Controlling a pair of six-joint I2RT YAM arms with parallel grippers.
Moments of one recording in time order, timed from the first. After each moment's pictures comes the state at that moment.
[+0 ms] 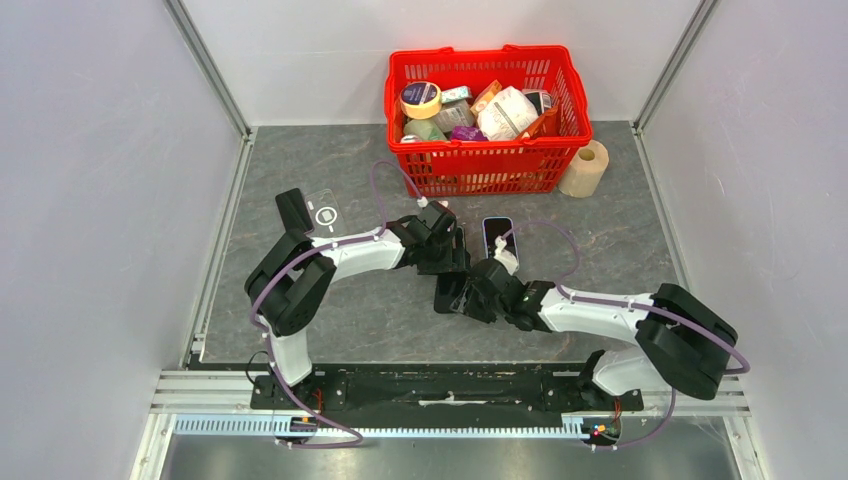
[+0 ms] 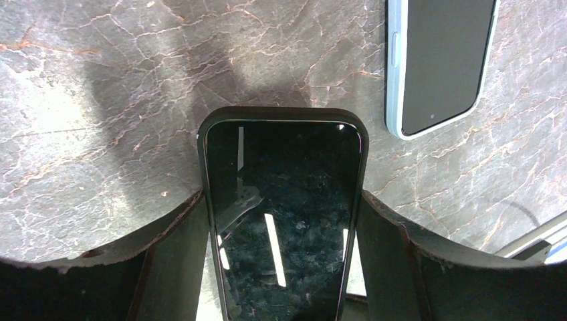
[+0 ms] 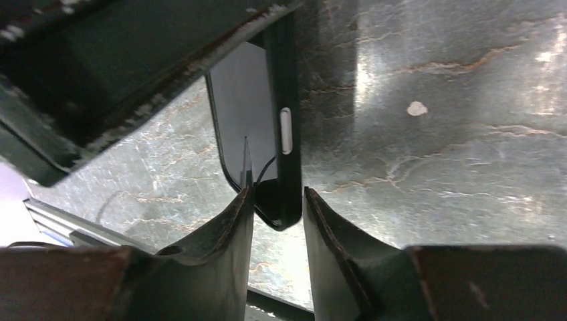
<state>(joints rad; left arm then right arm) -0.80 1.84 1.14 -0.25 0.05 -0.77 0.93 1.36 0.57 -0.09 0.16 1.17</state>
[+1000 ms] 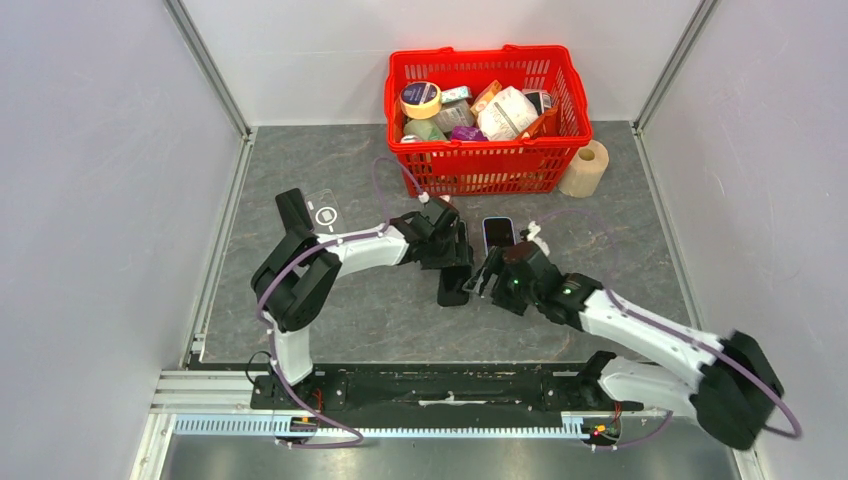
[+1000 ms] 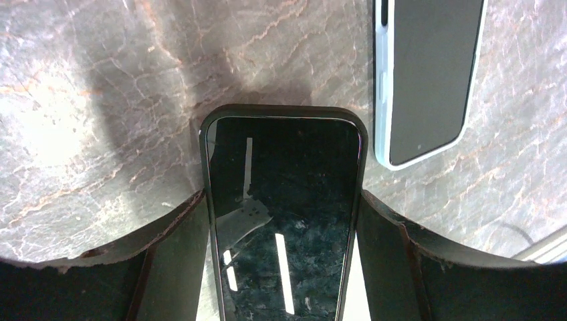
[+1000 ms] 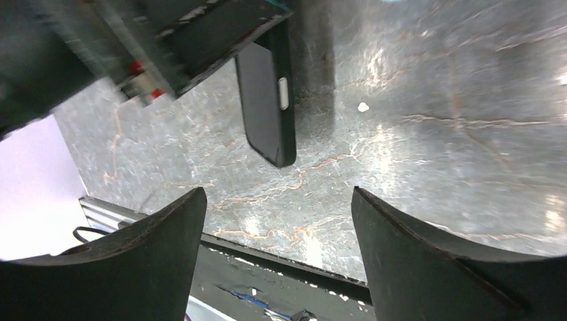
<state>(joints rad) -0.79 1.87 1.17 -0.23 0.02 -0.78 0.77 1.14 0.59 -0.29 0.04 1.11</state>
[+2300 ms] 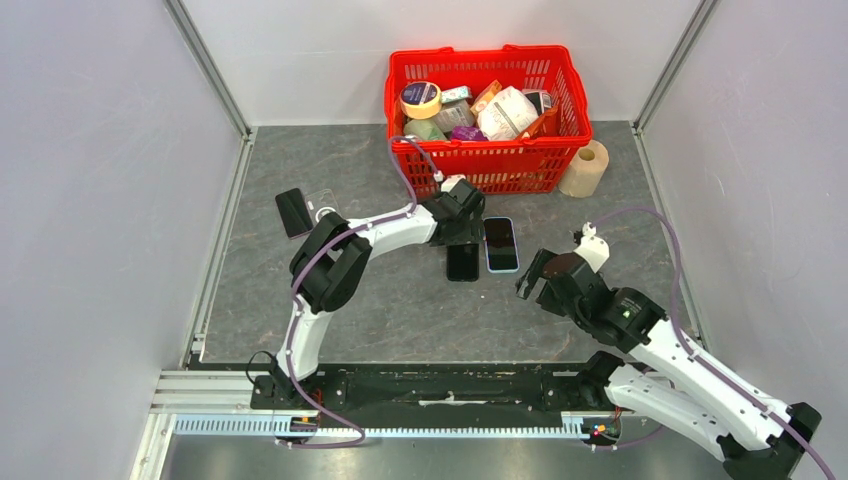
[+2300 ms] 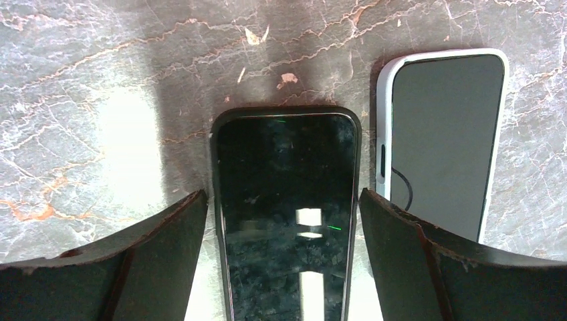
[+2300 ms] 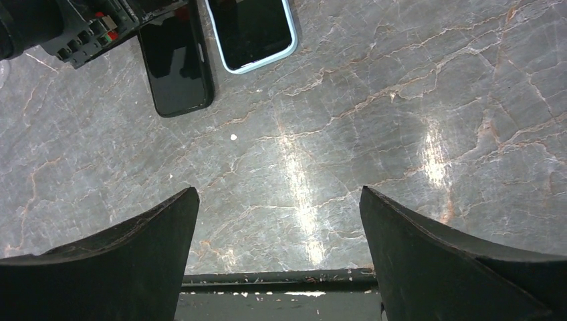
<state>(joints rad) -0.80 2.13 1.57 -0.43 -0.24 -0.76 0.76 0.71 0.71 -0.85 0.43 0.98</state>
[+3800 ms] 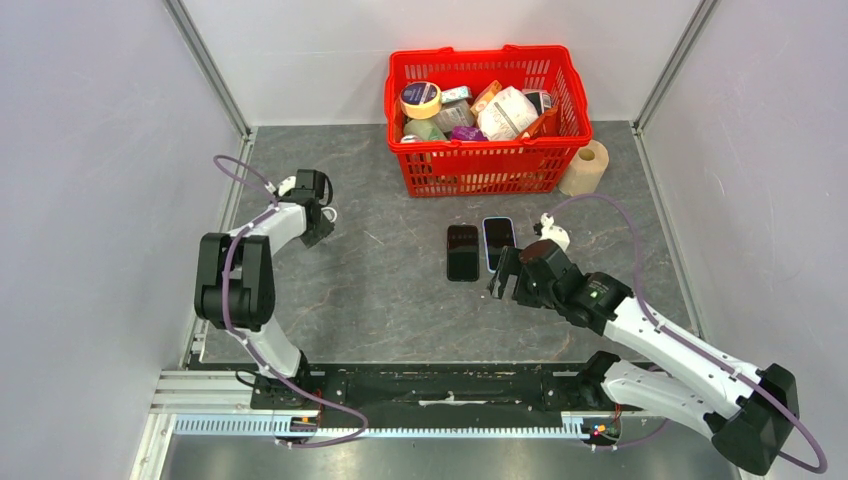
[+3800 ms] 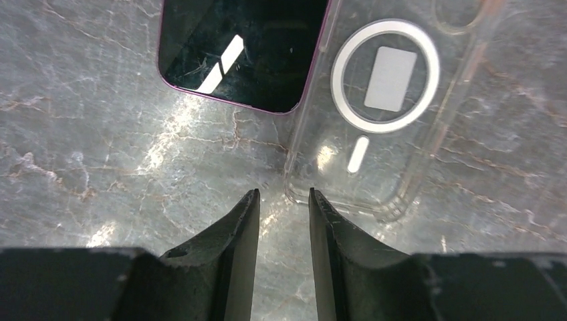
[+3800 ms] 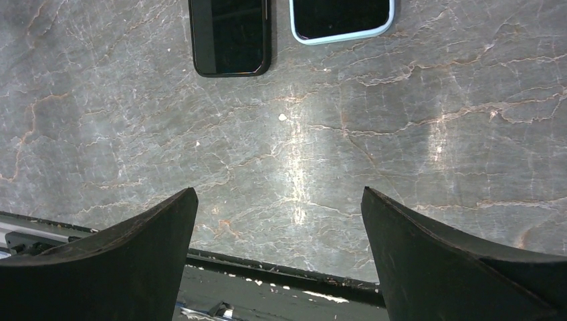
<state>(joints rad) -0.09 1.69 1.04 -0.43 -0.33 -0.72 0.76 0.92 0.71 -0.64 0.24 0.84</state>
